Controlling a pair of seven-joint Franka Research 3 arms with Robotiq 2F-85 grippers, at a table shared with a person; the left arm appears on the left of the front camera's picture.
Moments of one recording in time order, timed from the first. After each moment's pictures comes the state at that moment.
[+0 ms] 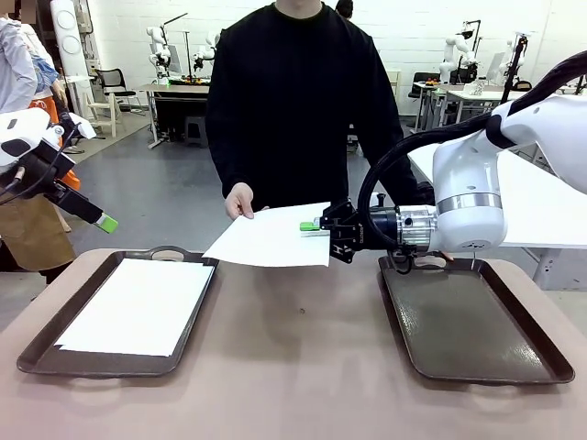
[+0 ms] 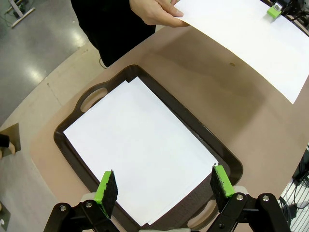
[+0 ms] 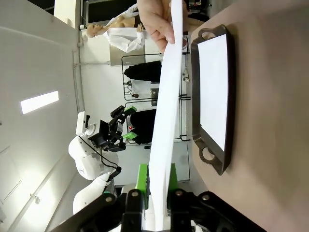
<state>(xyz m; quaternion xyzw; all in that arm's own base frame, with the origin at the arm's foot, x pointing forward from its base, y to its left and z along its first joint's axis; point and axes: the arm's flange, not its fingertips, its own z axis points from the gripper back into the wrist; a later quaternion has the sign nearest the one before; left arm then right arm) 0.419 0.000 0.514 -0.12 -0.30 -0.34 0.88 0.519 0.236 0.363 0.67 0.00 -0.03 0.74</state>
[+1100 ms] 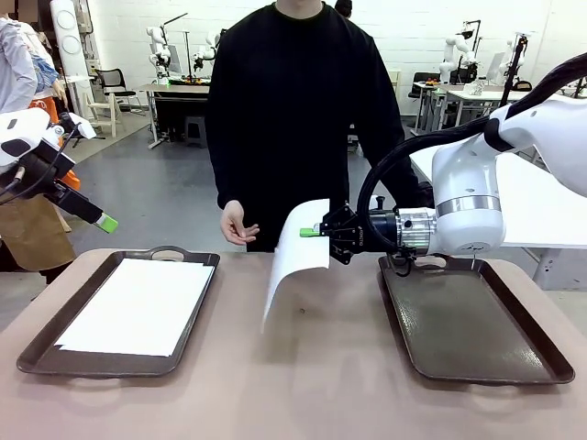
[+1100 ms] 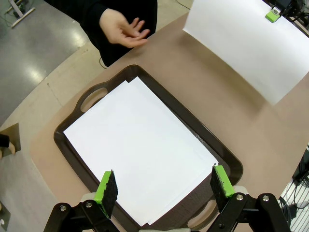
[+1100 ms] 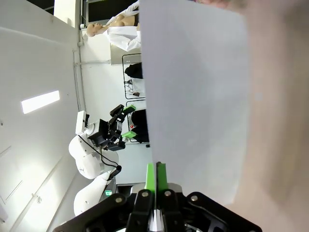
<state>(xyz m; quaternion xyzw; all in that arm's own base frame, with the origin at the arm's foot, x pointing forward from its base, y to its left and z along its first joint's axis) 0.419 0.000 0.514 -0.12 -0.30 -0.34 0.88 0.519 0.237 0.358 0.67 0.01 -0.03 0.74</state>
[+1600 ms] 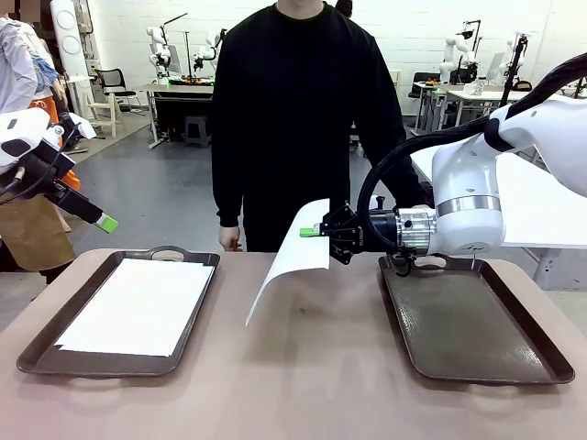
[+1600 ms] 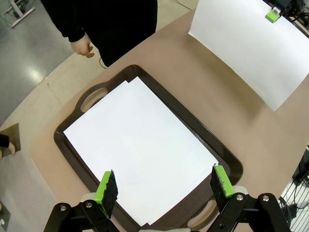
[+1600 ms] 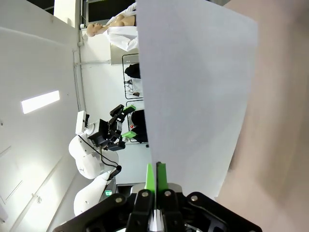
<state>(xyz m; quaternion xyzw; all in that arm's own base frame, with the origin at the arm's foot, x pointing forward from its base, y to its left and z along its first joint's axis) 0.419 0.000 0.514 -0.12 -0.30 -0.34 0.88 0.519 0.237 0.358 0.67 0.01 -0.03 0.74</state>
